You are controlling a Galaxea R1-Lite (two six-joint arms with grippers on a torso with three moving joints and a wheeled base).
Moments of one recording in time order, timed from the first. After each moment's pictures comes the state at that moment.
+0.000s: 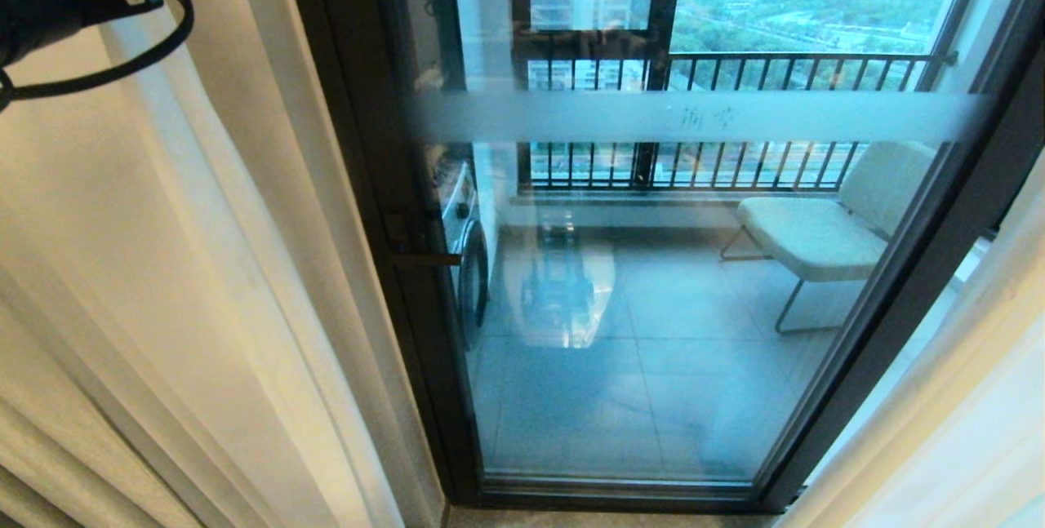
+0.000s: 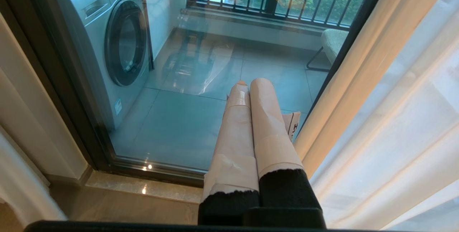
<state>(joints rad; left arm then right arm) -0.20 1.42 -1.34 -0.22 0.34 -0.10 0.00 0.00 0.00 0.01 0.05 -0.13</state>
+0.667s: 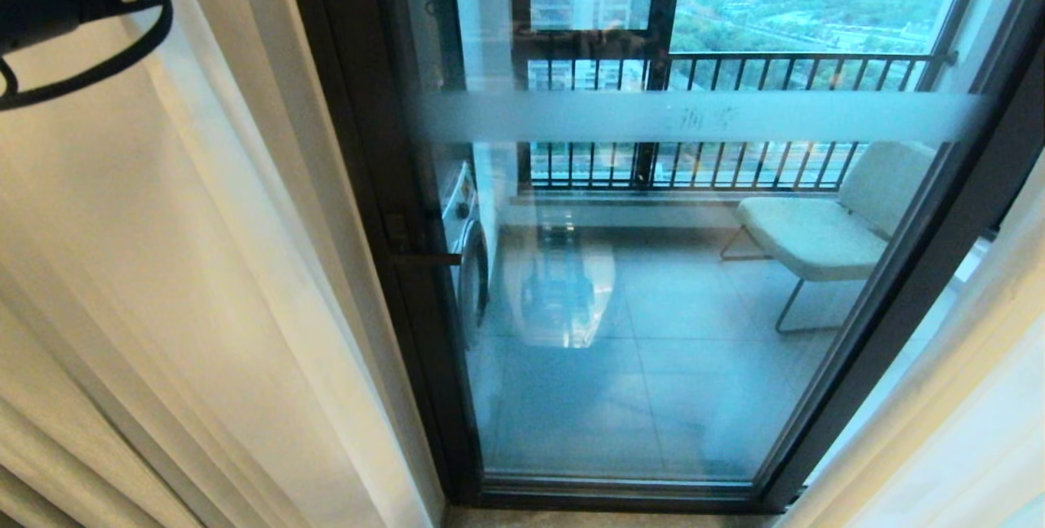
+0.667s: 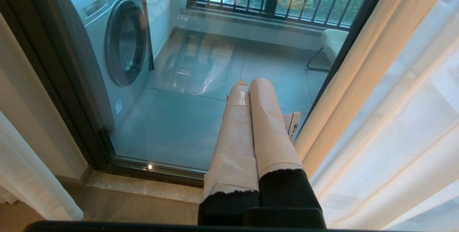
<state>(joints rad) -0.17 1.38 -1.32 -0.23 0.08 -0.10 0.00 0.00 0.00 0.01 0.05 -0.13</state>
